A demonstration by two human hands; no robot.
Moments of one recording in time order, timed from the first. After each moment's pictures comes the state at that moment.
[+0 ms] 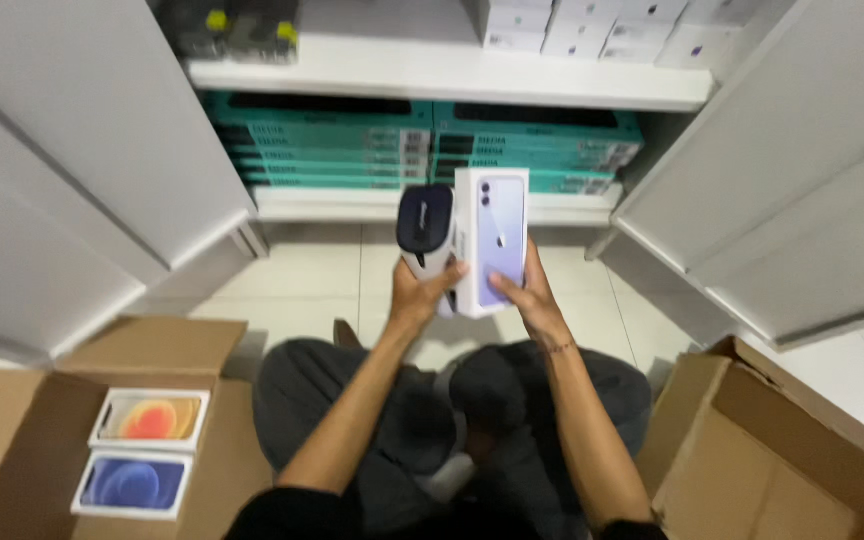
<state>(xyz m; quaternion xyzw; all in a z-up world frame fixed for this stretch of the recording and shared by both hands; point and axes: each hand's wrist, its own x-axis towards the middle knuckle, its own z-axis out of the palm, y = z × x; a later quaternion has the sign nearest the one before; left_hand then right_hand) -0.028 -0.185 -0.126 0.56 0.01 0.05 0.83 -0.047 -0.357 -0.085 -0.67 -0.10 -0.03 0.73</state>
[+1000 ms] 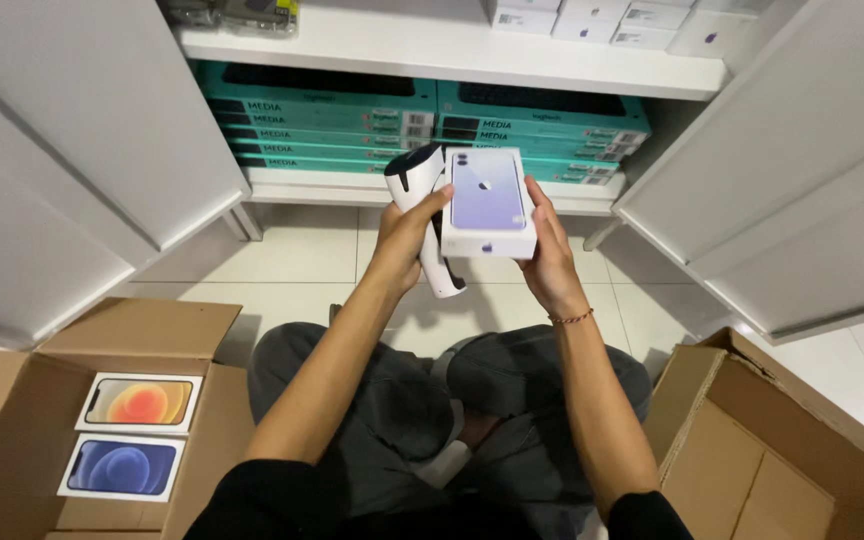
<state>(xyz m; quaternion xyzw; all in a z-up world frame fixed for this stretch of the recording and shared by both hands) -0.027 -0.166 -0.009 0.49 0.10 -0.02 0.87 -0.020 -0.362 -0.062 -0.56 -0.15 -0.01 0.82</state>
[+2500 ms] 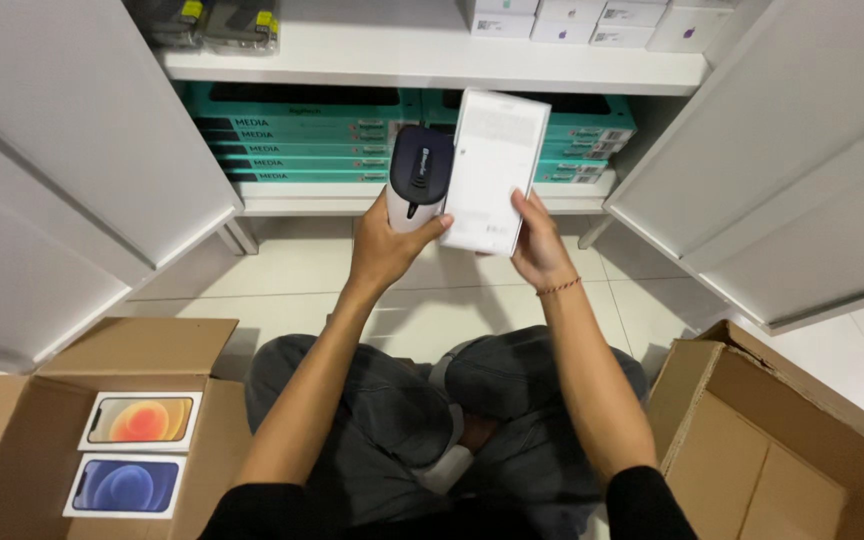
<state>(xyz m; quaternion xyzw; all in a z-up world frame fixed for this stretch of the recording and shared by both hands) -0.034 -0.145 -0.010 0.74 -0.04 0.09 0.67 -0.005 -0.353 -0.037 -0.47 -0.04 0.05 0.88</state>
